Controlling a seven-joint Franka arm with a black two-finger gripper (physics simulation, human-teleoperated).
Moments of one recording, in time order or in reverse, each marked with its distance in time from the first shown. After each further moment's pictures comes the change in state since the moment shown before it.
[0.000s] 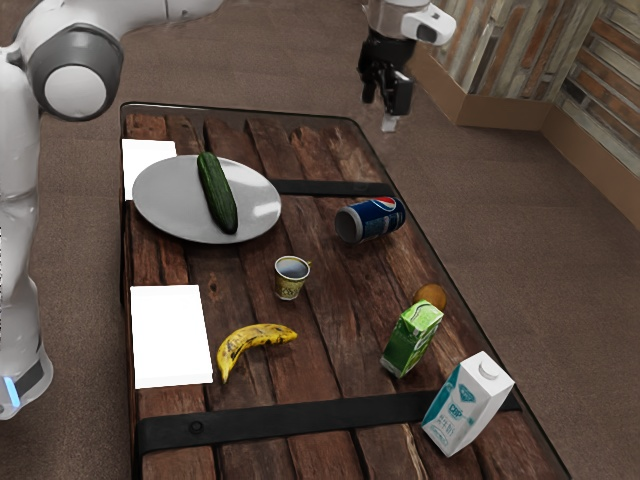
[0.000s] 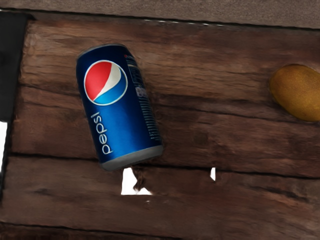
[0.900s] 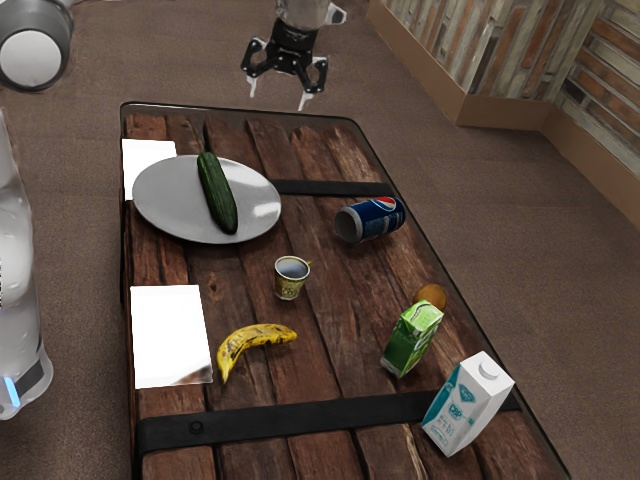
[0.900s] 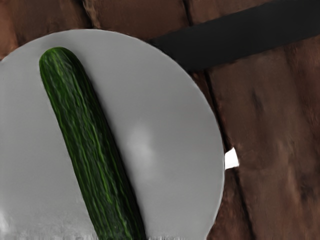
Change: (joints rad) arm 0.155 -0.319 0.079 -0.538 0.039 0.032 -0.998
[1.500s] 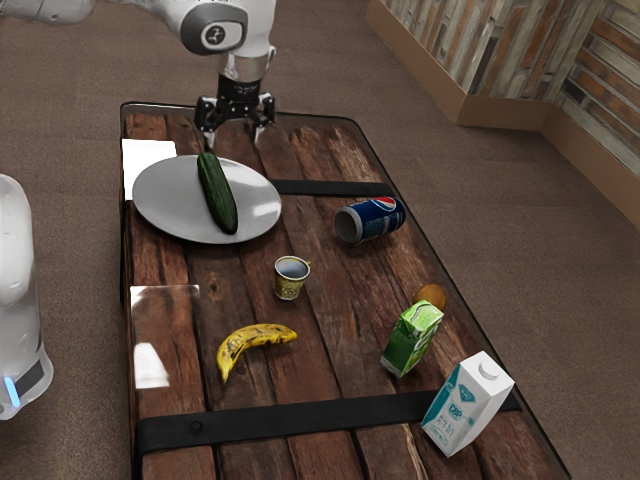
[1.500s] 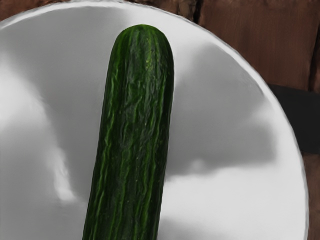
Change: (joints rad) arm 0.007 -0.209 0.079 -0.457 0.138 0.401 -0.427
